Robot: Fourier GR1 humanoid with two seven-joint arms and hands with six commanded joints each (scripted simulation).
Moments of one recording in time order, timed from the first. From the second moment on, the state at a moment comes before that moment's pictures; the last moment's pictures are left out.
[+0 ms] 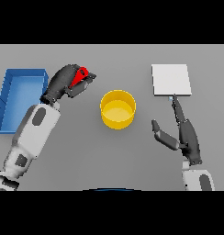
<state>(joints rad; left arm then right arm) -0.63 0.22 -0.24 -1.11 -0.37 -0.03 0.01 0.11 -0.07 0.13 -1.73 0.24 -0.03 -0.08</state>
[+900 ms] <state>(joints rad) -1.00 0.31 -0.73 -0.96 -0.92 -0.34 0.03 0.14 -0.02 0.13 -1.74 0.19 -0.01 -0.07</state>
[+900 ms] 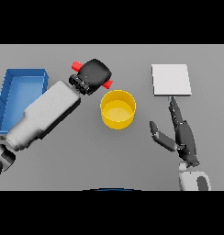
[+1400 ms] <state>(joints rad) -1.15 0.31 -0.95 -0.89 -1.12 -0.36 -0.11 0.13 -0.03 0.13 -1.73 0.23 -0.05 -0.09</state>
